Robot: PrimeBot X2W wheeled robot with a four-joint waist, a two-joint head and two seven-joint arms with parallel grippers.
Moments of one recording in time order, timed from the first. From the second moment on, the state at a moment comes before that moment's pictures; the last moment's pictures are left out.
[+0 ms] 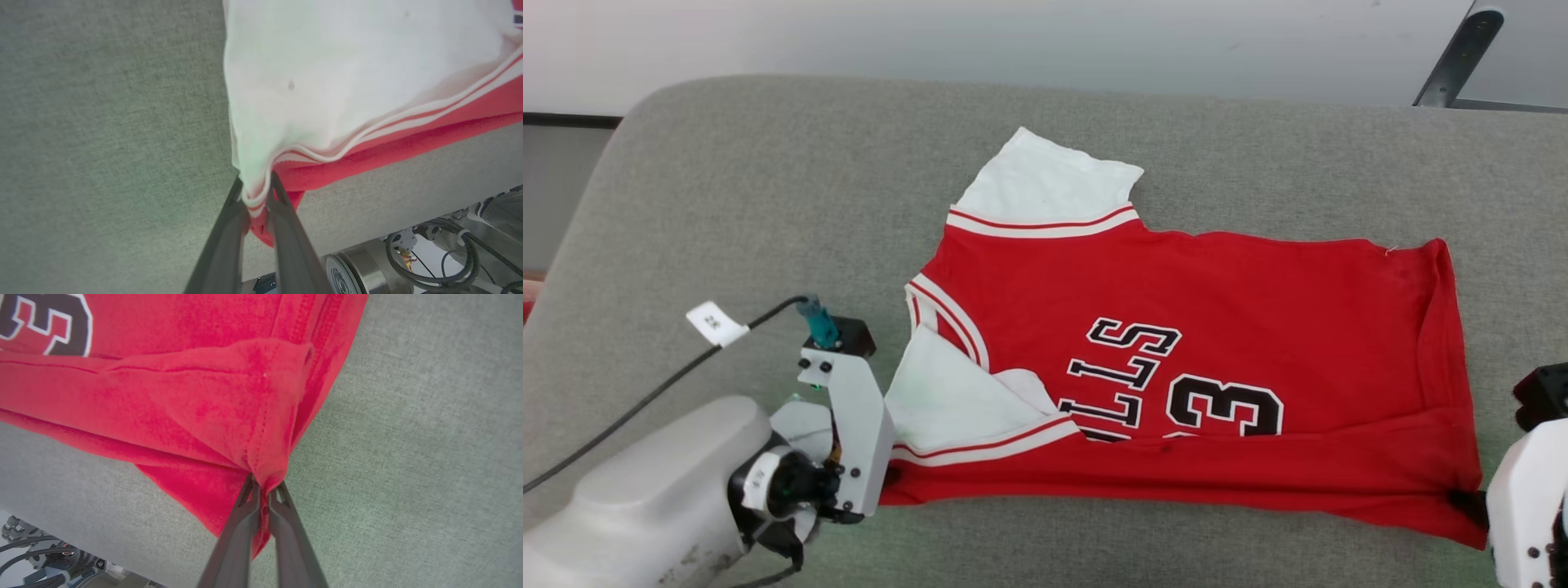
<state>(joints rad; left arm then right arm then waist) -0.87 0.74 -1.22 0.28 -1.39 0.21 0.71 -0.10 -0.43 -0.04 -0.13 0.54 0.13 1.11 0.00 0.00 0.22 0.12</state>
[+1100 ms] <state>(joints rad) -0.99 0.73 -1.14 0.34 -1.23 0.18 0.46 -0.13 -0.48 0.10 -0.21 0.45 0.13 0.44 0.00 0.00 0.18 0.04</state>
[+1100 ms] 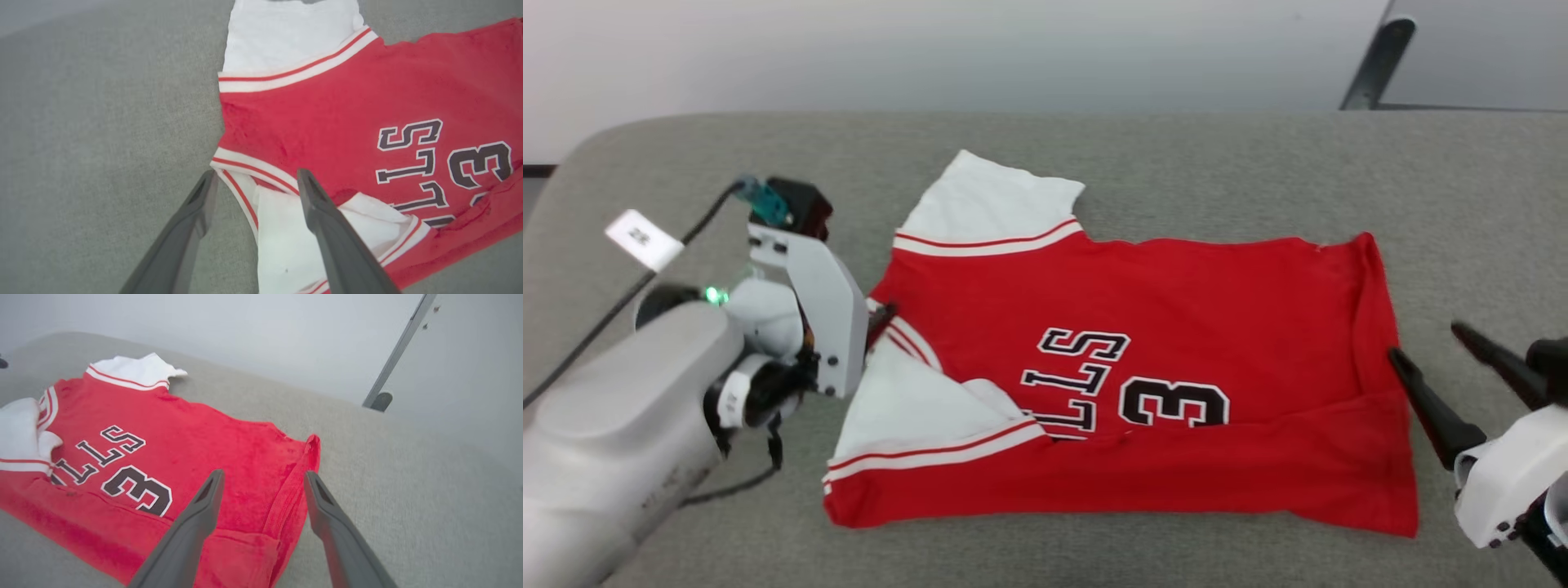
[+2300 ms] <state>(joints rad) -1.51 0.69 -1.15 0.95 -1.12 -0.12 0.72 -0.20 -0.25 0.17 -0.19 0.21 0.13 -0.26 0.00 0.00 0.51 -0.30</state>
